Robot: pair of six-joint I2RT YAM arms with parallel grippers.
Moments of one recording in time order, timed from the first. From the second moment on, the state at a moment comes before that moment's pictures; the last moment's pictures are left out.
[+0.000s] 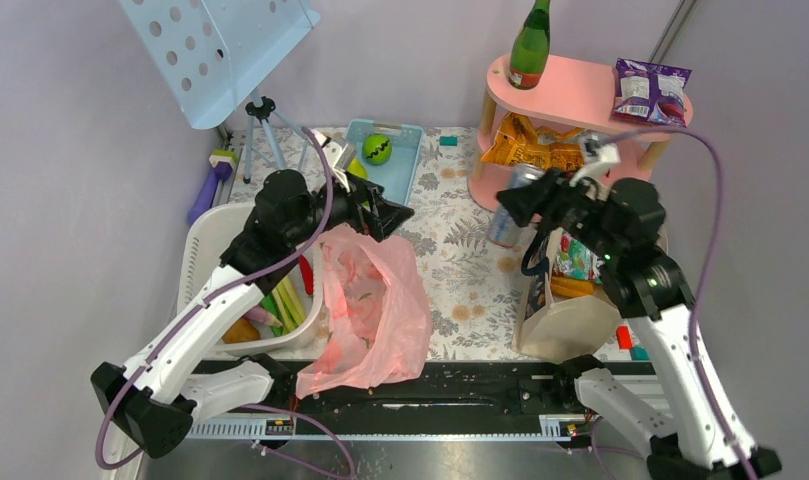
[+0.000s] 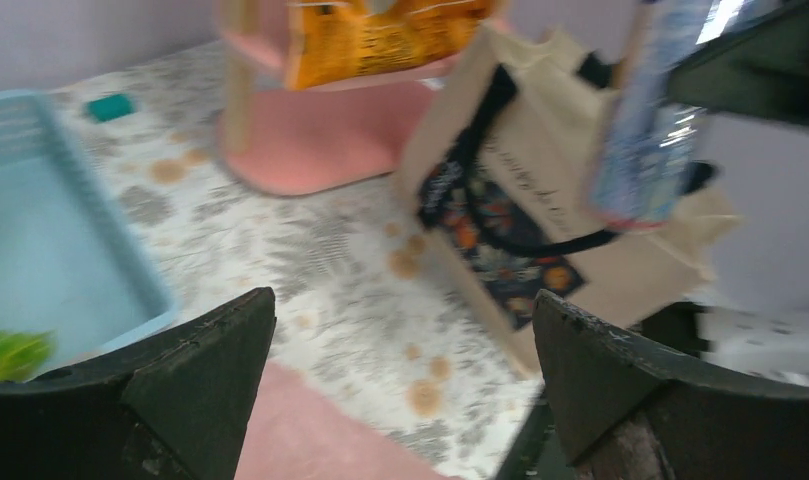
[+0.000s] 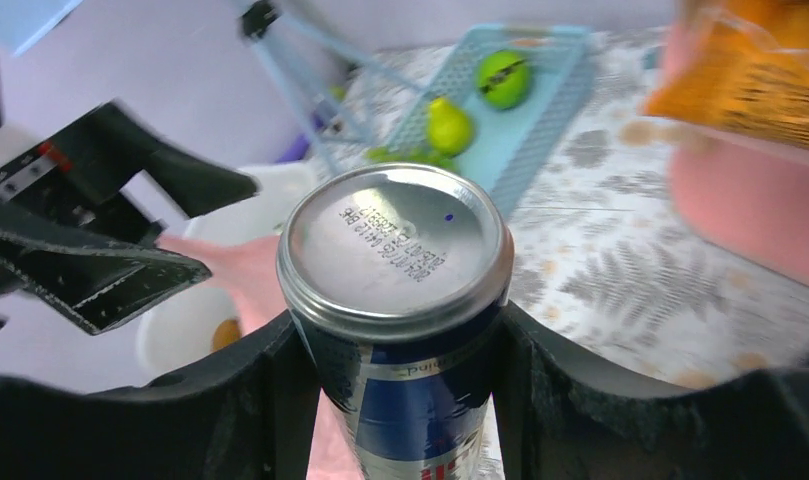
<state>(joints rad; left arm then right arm) -0.58 1.04 1.08 -0.17 0.32 -0.26 0.25 0.82 1.16 -0.50 -0.30 0.49</state>
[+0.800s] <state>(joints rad) -0.68 1.19 1.09 0.05 0.62 -0.55 0.68 1.17 1.27 -0.03 -0.31 0.63</state>
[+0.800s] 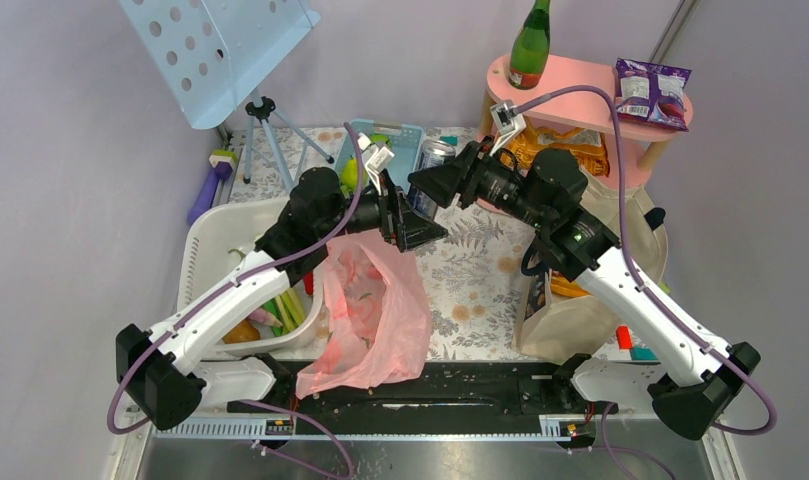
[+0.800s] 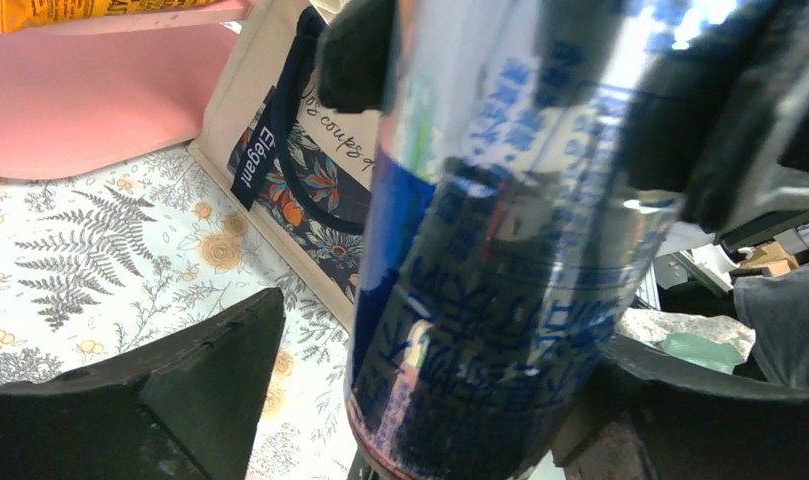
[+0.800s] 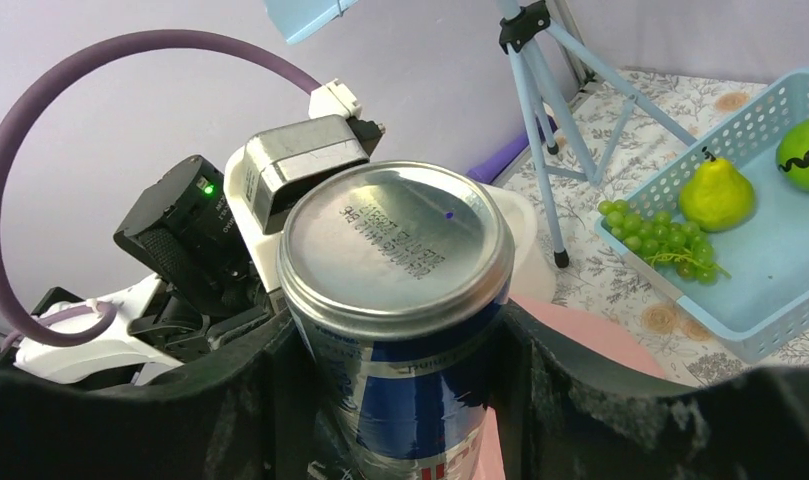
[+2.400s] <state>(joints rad) -0.35 1.02 1.09 -0.28 0.24 -0.25 0.10 1.47 1.58 0.07 0.18 -0.07</state>
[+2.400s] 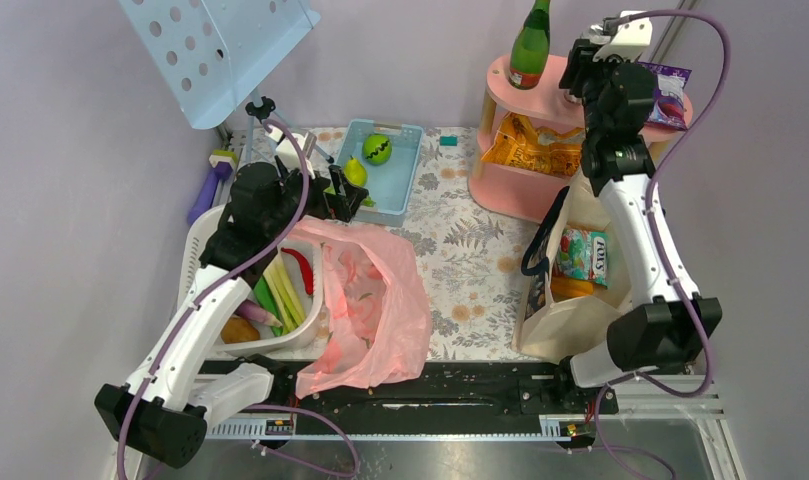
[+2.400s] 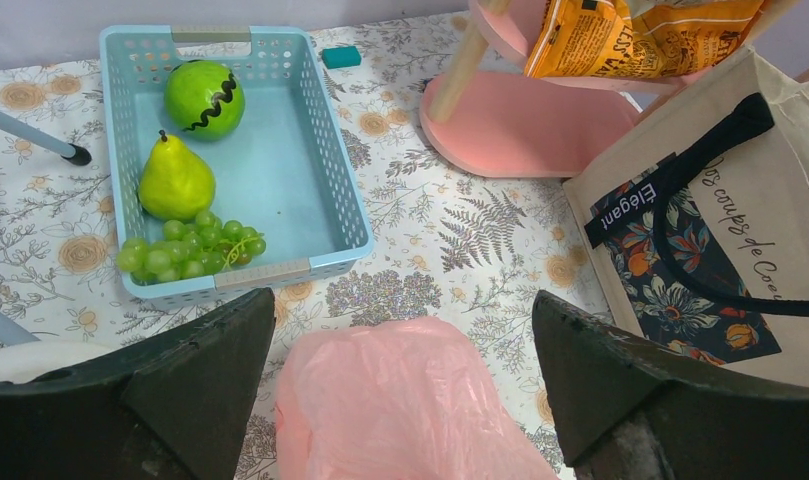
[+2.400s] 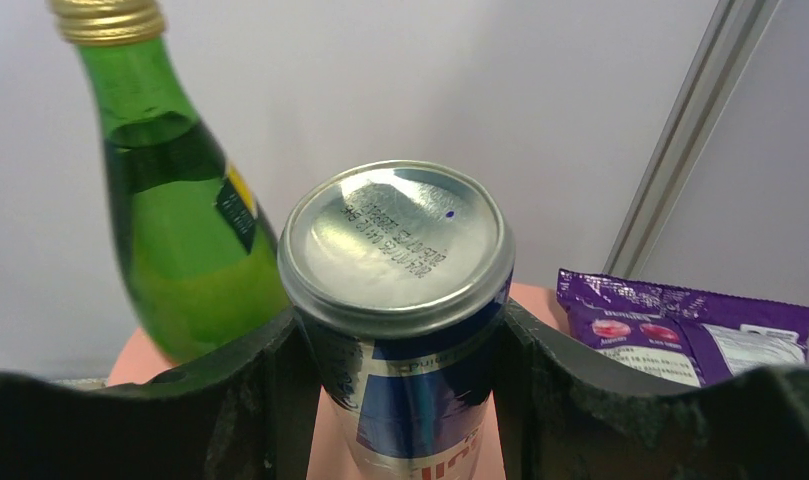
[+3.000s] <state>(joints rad) -0.35 1.05 1.09 -0.28 0.24 -0.24 0.05 1.64 1.75 0.03 0.11 0.00</state>
